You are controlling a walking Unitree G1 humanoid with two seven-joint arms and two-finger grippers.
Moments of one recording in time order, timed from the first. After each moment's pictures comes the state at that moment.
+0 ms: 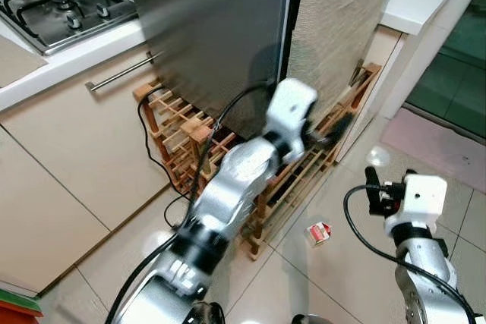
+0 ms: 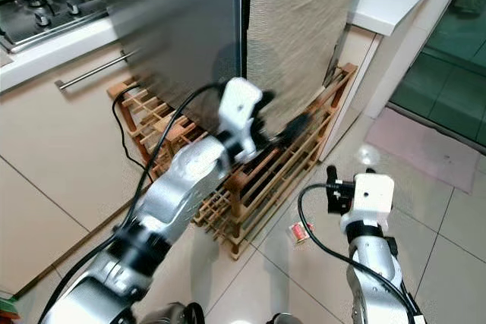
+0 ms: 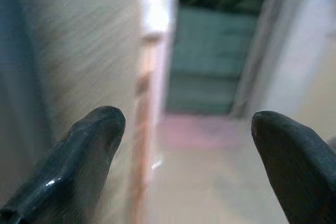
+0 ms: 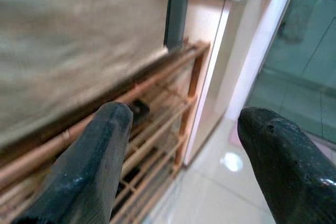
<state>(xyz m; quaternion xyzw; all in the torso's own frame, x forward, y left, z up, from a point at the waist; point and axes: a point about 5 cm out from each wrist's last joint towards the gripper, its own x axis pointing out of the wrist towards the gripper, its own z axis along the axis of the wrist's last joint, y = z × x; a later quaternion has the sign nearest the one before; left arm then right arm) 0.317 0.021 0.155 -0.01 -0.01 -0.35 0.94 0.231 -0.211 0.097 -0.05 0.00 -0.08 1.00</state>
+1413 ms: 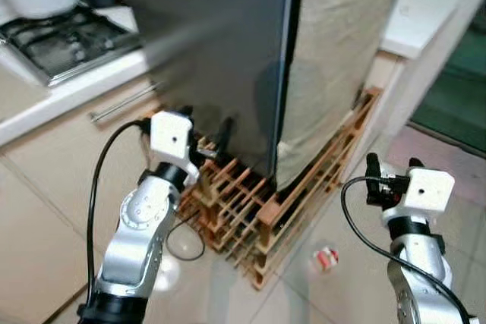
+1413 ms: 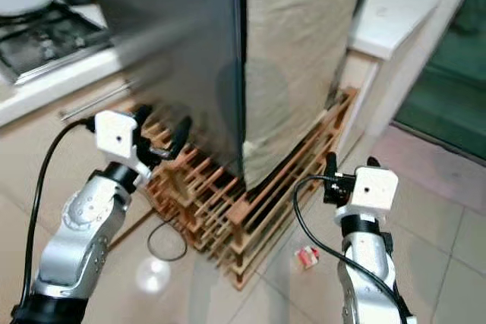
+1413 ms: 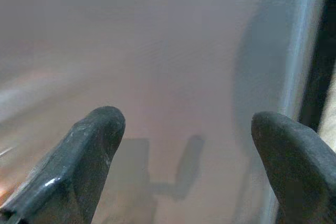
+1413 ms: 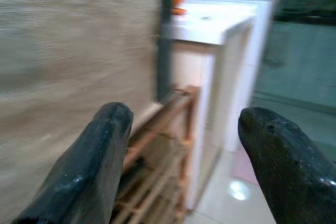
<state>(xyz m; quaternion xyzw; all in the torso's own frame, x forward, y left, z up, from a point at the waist) 0.281 0.117 0.162 0.00 -0.09 -0.18 0.98 0.226 -0.205 0.105 -0.03 -0.03 -0.10 0.99</state>
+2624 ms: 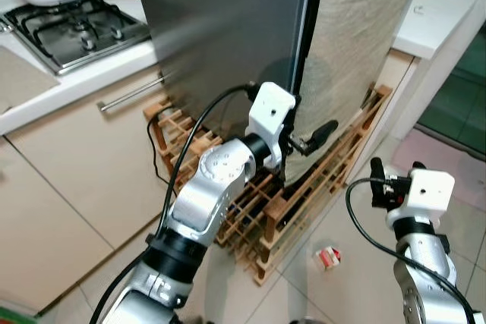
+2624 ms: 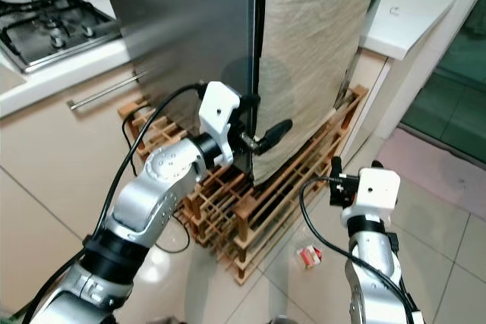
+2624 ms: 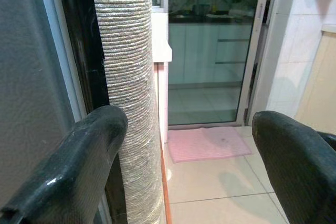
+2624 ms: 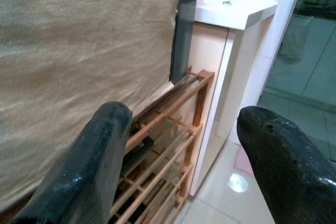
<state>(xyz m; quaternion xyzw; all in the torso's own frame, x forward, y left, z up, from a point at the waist) 0.307 0.014 0.188 0.00 -0.05 -0.41 0.91 0.230 -0.214 0.094 -0.05 -0.01 -0.10 0.99</state>
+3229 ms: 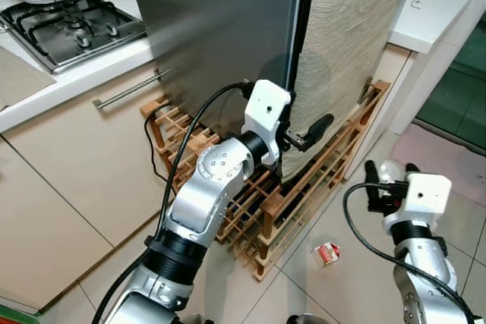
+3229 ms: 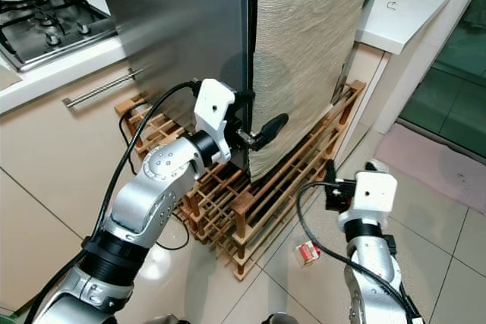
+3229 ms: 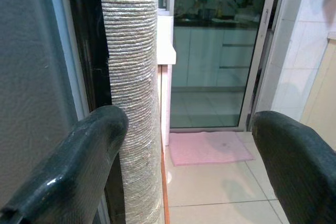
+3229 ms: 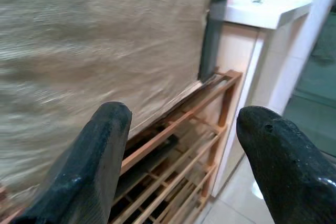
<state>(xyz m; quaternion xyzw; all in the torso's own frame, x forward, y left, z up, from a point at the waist) 0.305 0.017 0.190 -0.01 -0.06 -0.40 0.91 0.221 -0.201 0.094 -0.04 -0.01 -0.04 1.00</state>
